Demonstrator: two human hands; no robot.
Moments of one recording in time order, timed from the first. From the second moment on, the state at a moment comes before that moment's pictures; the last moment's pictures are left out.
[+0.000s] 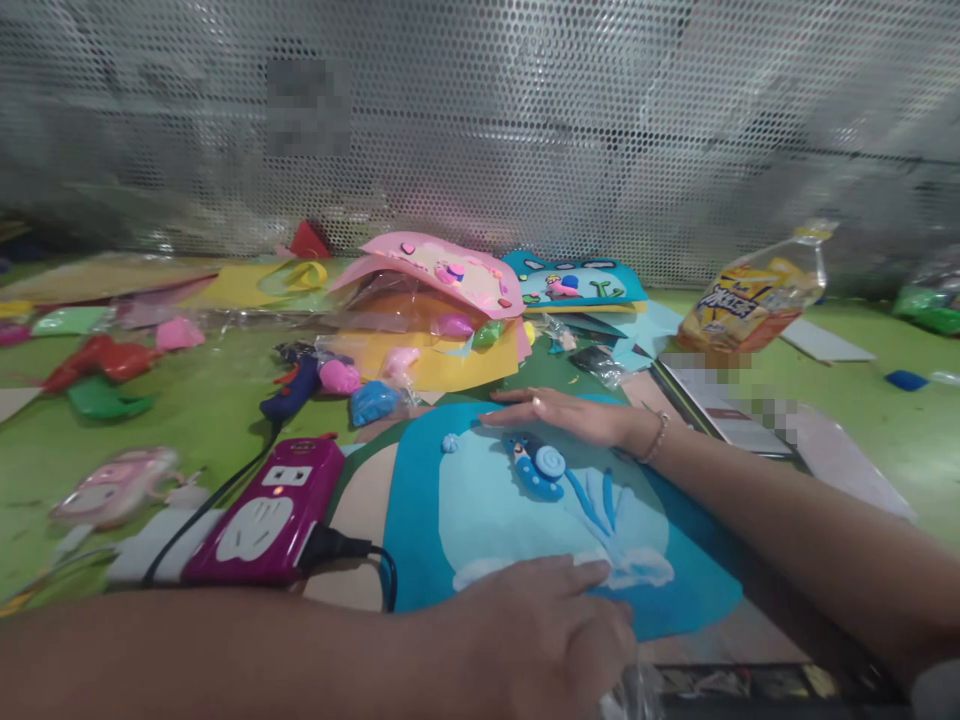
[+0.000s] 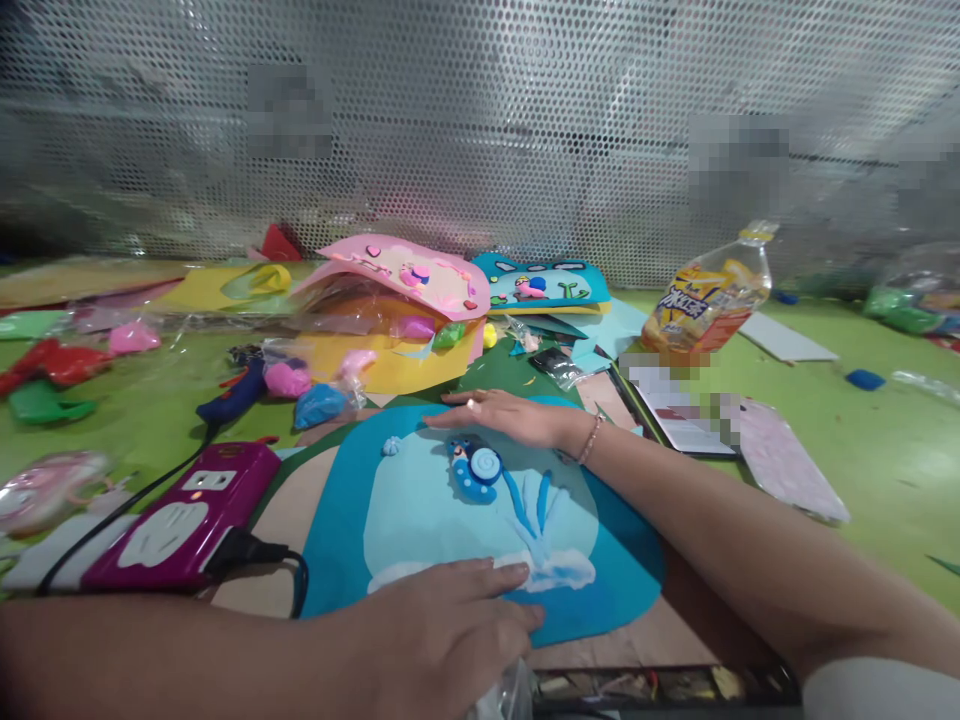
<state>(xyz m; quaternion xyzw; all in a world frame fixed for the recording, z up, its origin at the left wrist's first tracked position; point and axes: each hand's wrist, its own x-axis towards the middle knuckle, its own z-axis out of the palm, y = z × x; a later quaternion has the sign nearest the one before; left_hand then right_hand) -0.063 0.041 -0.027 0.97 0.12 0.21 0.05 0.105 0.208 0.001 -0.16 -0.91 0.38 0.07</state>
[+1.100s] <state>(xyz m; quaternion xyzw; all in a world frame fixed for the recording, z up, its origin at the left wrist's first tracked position) -0.065 0.043 -0.031 0.97 0.12 0.22 0.07 0.114 0.215 0.000 -0.11 -0.95 0.29 0.08</state>
